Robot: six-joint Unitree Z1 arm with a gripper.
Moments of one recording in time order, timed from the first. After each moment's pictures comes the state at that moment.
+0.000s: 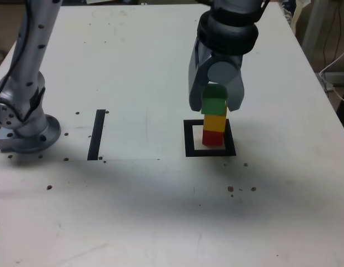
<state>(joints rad) -0.11 2.10 -1.87 1.53 0.08 -0.11</state>
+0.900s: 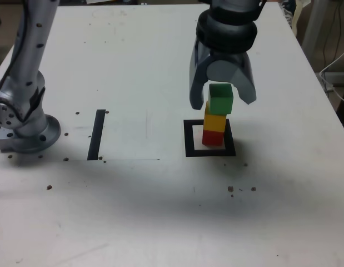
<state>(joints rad) -0.12 2.08 -1.84 1.50 0.09 -0.10</state>
